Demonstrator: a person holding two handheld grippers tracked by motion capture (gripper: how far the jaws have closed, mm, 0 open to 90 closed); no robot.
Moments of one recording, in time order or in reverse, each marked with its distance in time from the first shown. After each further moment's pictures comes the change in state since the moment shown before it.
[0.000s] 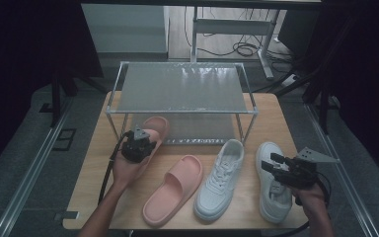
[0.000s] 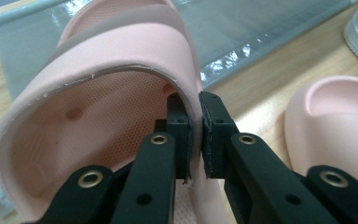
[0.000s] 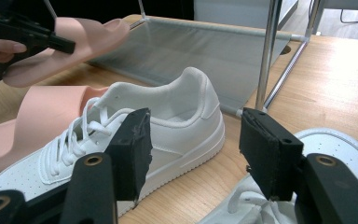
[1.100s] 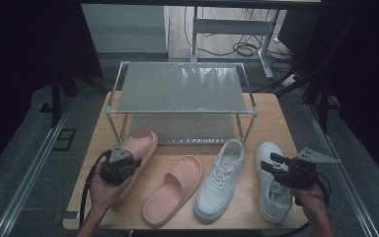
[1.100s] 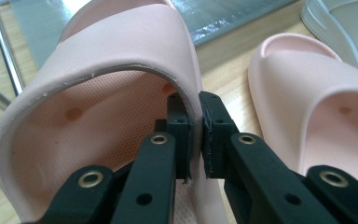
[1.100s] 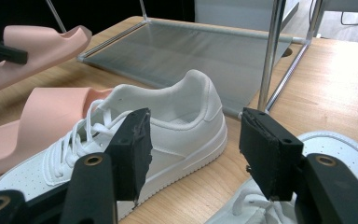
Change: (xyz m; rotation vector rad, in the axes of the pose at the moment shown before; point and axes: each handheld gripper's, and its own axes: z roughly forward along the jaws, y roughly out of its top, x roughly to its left) left arm -0.007 -0.045 -0.071 -0.029 -0.036 -0.023; right arm 0.003 0.001 -0.001 -0.008 0.002 -0.002
